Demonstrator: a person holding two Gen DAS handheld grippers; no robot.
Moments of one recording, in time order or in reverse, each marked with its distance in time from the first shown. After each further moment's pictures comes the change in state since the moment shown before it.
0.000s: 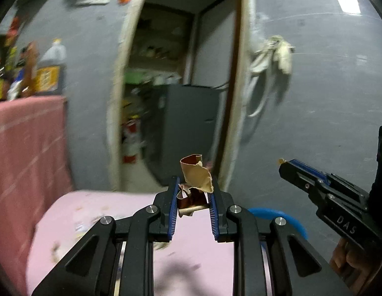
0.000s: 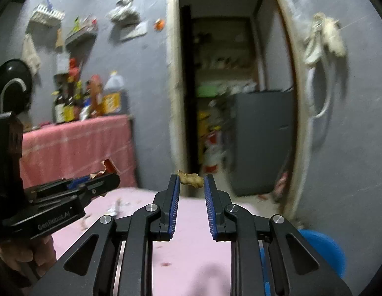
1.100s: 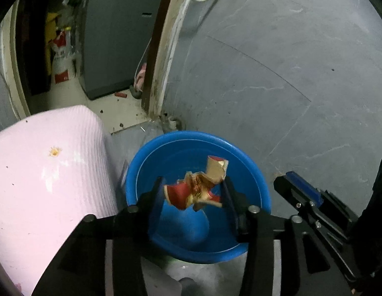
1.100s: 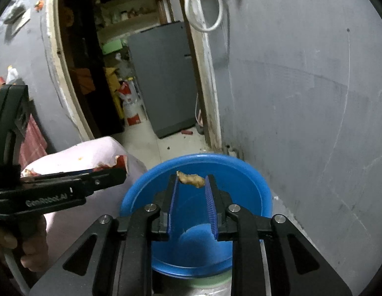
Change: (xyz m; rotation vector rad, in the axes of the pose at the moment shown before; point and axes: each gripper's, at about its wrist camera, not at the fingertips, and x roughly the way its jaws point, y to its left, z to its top) left arm 0.249 -0.143 -0.100 -0.018 0.615 -0.259; right arm 0.005 -0.201 -0.124 0.297 0.364 -0.337
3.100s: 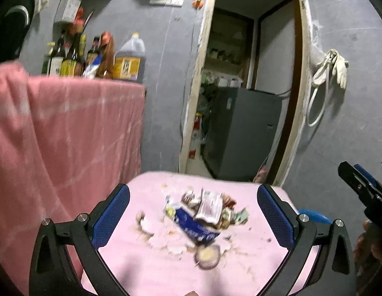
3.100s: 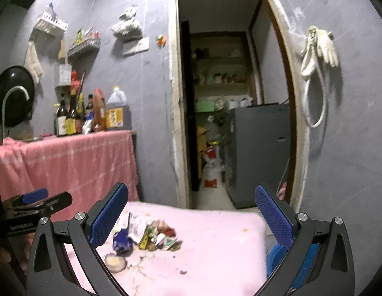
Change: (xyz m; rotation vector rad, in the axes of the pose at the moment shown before) left arm -0.349 0.144 -0.157 -0.226 -0.619 0.567; right arm -0.111 0.249 0.007 -0.283 -0.399 0.381
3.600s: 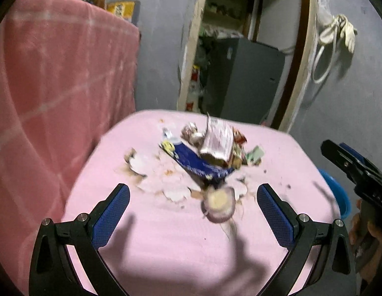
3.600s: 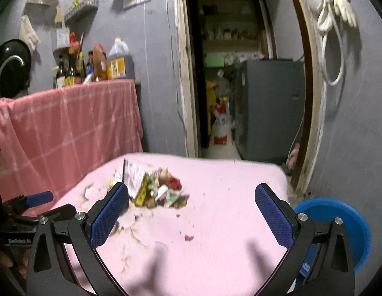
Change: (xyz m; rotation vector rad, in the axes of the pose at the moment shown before) left arm 0.049 0.003 -0.062 0.015 0.273 -0.025; right arm 0.057 -0.003 -0.057 0.012 0.272 0.052
